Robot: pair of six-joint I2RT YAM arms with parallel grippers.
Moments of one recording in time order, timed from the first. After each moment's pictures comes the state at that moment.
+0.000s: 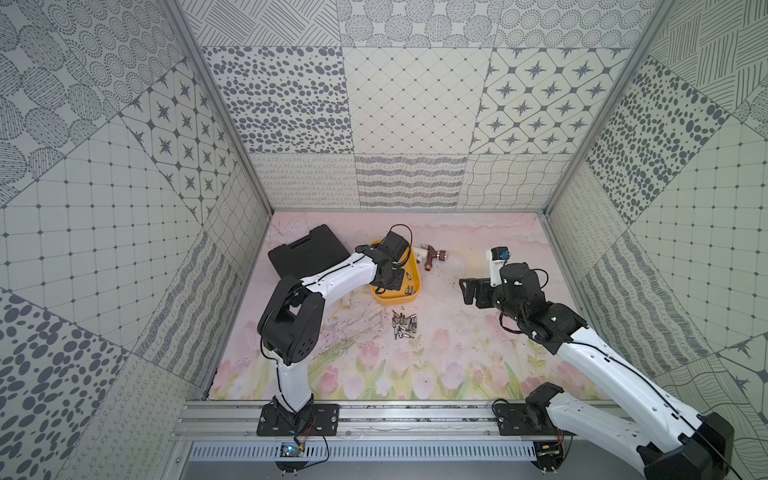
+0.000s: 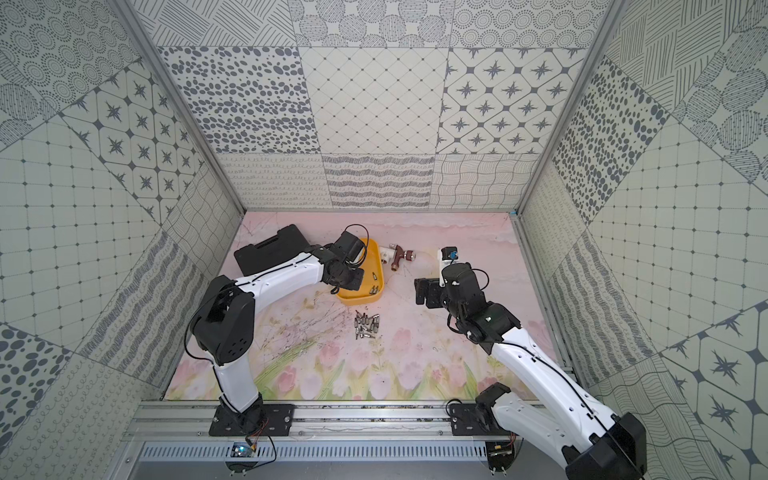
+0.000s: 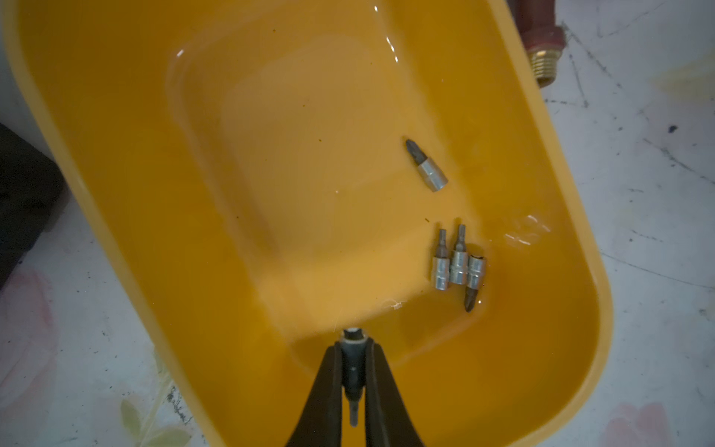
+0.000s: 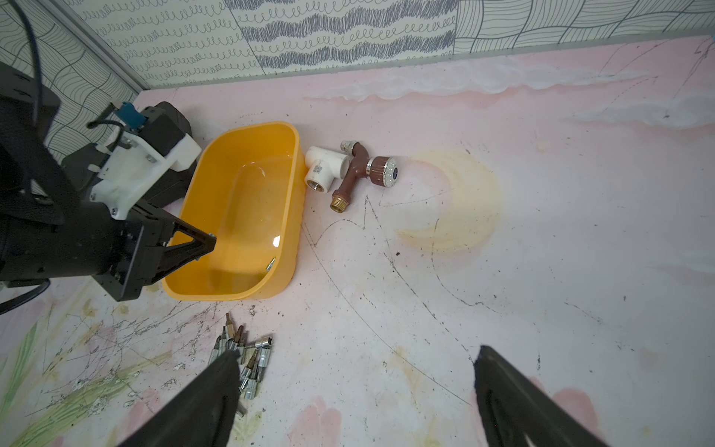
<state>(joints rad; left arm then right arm) -0.57 1.89 1.43 -0.72 -0.11 -0.27 0.55 0.95 0.81 -0.45 0.17 0.37</state>
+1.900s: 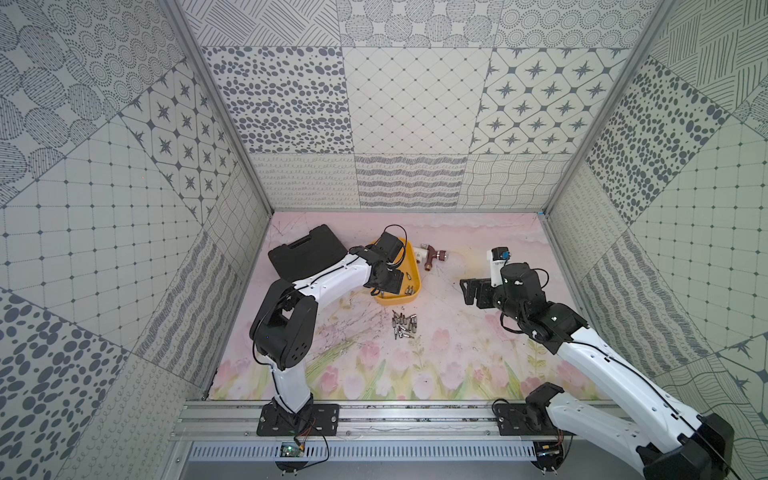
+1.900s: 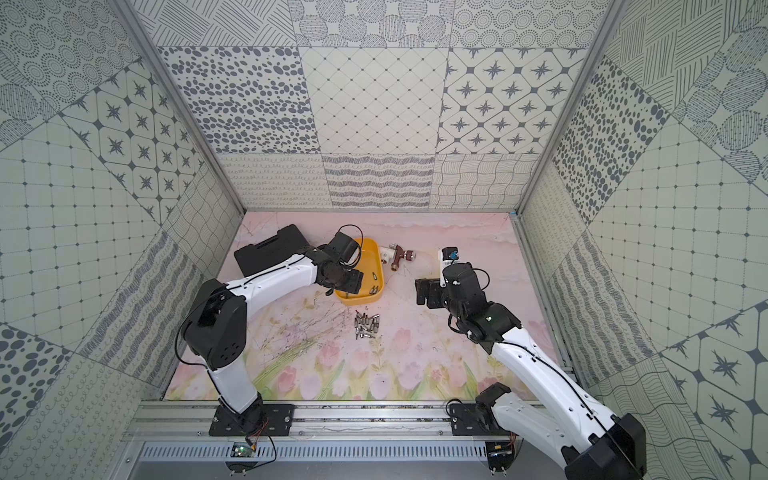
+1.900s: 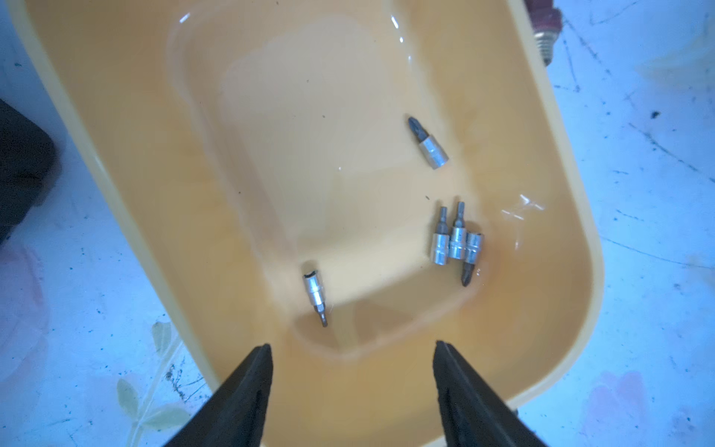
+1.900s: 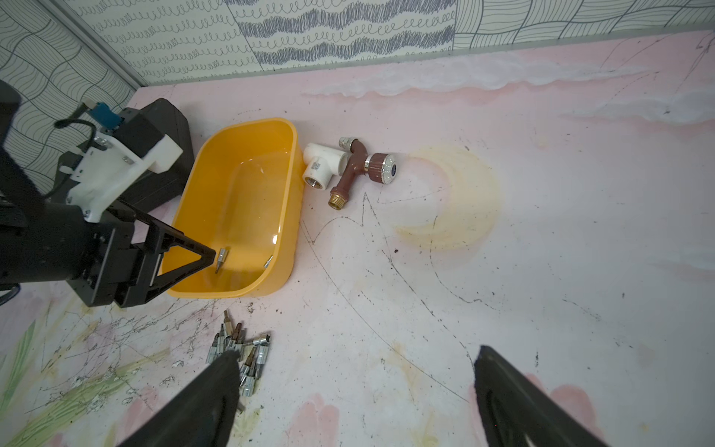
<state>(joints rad) -0.54 1.81 1.37 -0.71 -0.06 -0.28 0.54 0.95 0.82 -0.46 0.15 0.36</state>
